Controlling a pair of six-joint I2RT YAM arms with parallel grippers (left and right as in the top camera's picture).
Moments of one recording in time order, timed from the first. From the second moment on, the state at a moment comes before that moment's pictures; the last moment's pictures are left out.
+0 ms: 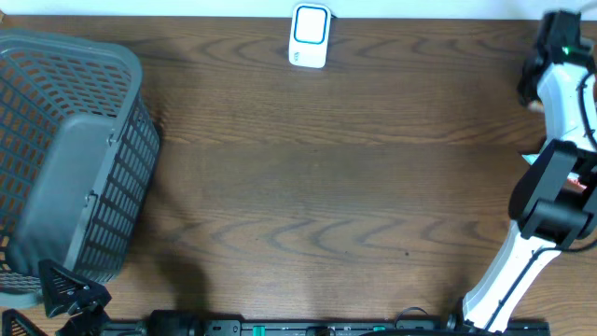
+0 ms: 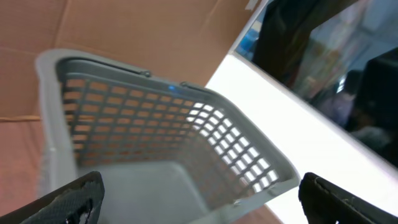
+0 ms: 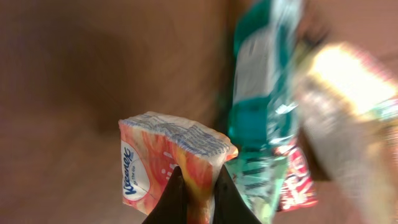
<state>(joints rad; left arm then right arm) -0.03 0.00 0.90 -0.89 -0.70 -0.58 -0.32 2.25 1.89 -0.77 0.53 0.25</state>
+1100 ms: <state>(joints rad) -0.03 0.38 0.60 -0.55 -0.13 -0.33 -0.36 1.72 1.86 -0.94 0.25 0.28</state>
